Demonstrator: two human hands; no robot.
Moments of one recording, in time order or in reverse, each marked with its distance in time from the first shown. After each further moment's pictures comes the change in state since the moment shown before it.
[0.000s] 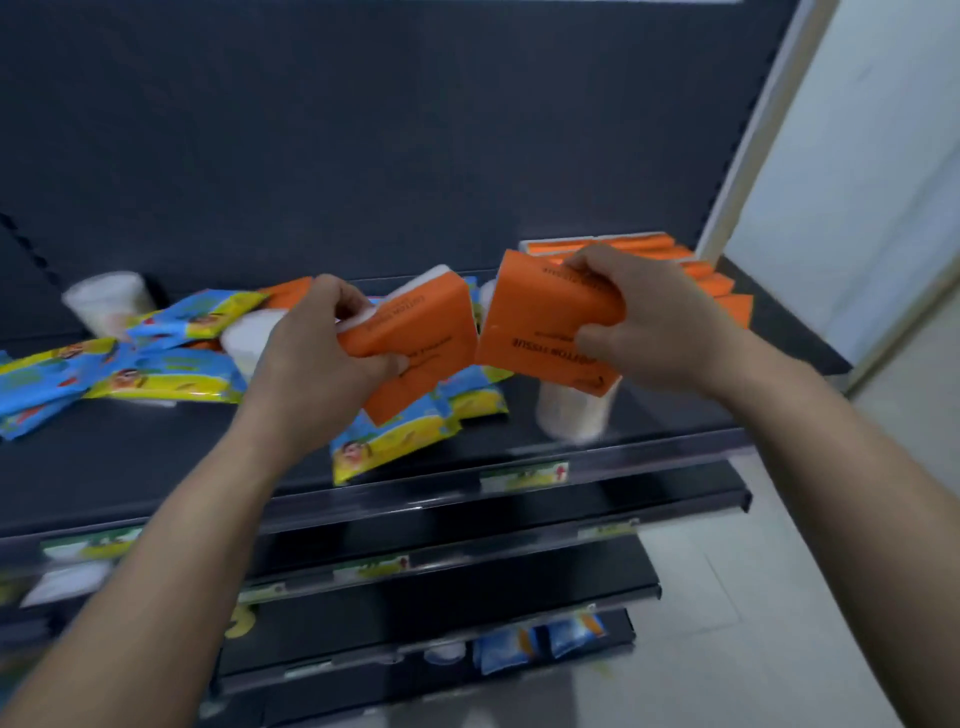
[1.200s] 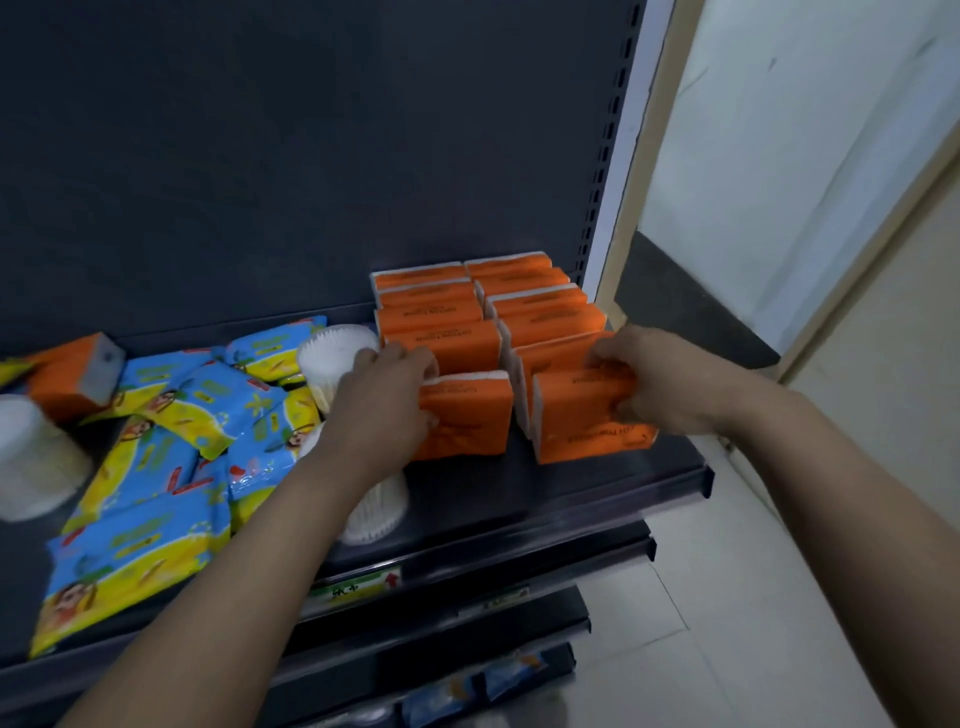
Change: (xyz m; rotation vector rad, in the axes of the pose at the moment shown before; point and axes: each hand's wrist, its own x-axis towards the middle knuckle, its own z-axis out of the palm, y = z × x) left_hand 0.069 0.079 0.202 0.431 -0.392 0.185; right_hand 0.014 0.207 -0.045 -0.136 -0.369 0.220
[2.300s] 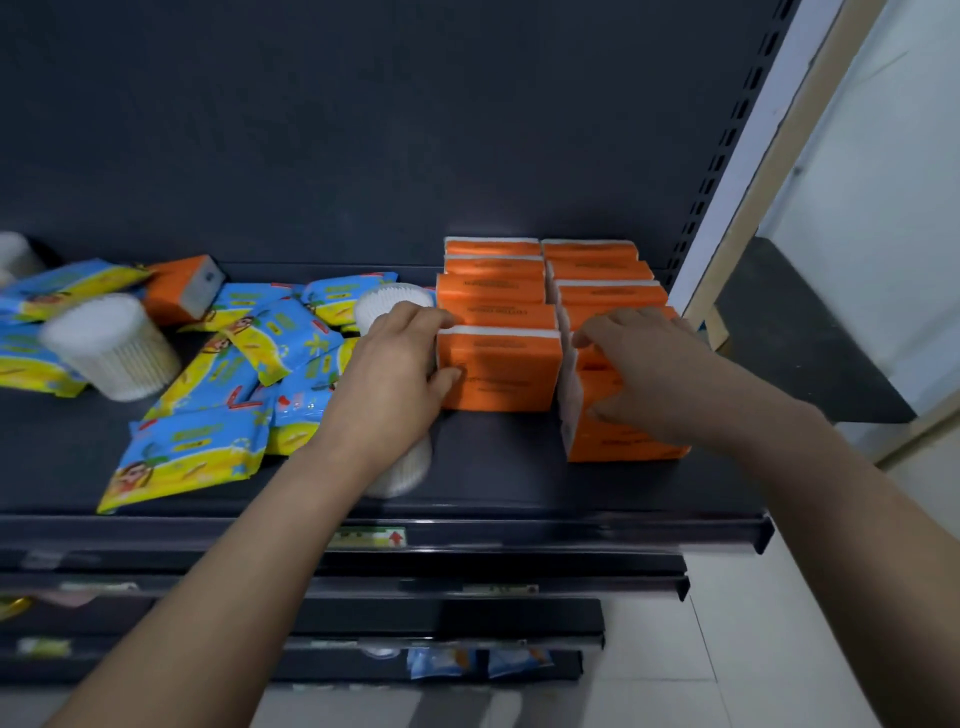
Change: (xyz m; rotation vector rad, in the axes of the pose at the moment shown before) left_hand -0.022 0.002 0.005 -0.102 0.356 -0.080; right_hand 0.034 -0.021 0.008 -0.288 0.053 -0.274
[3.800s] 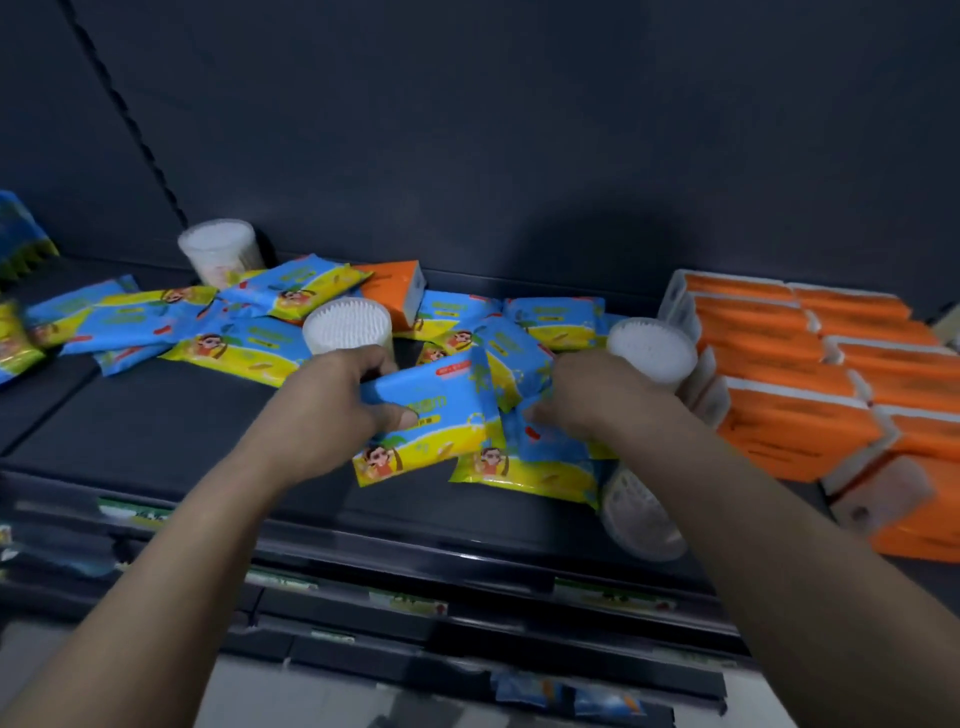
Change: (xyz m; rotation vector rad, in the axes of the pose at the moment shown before) left_hand -0.044 -0.216 -0.136 -0.180 -0.188 -0.434; right_hand 0.152 -0.227 0.033 0.004 -0.235 0.070
